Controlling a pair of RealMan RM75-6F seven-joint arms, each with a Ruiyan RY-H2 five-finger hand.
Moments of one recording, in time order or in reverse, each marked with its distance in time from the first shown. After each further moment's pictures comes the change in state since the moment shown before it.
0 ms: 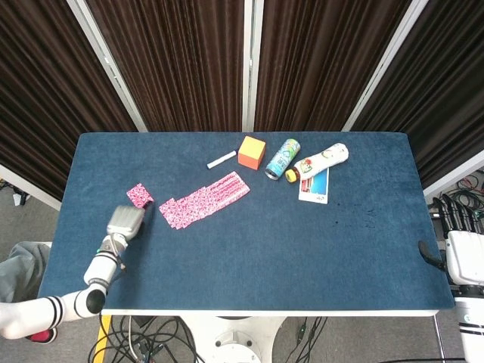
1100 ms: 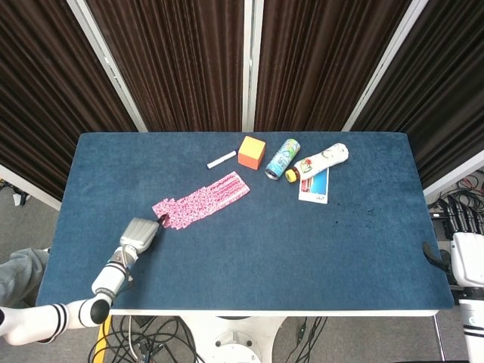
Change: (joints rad) left arm 0.025 -0.040 0.012 0.008 0.040 -0.063 0.019; right arm -0.011 0.006 -0.002 0.011 -0.010 0.015 0.022
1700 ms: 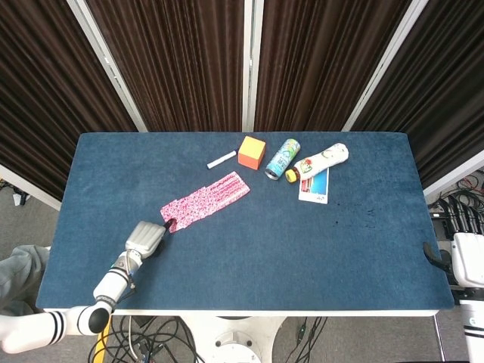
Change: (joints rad) left arm 0.054 0.002 -0.025 -0.064 0.148 0.021 -0.030; right arm -0.002 0.003 -0.001 -0.003 0.001 0.004 0.000
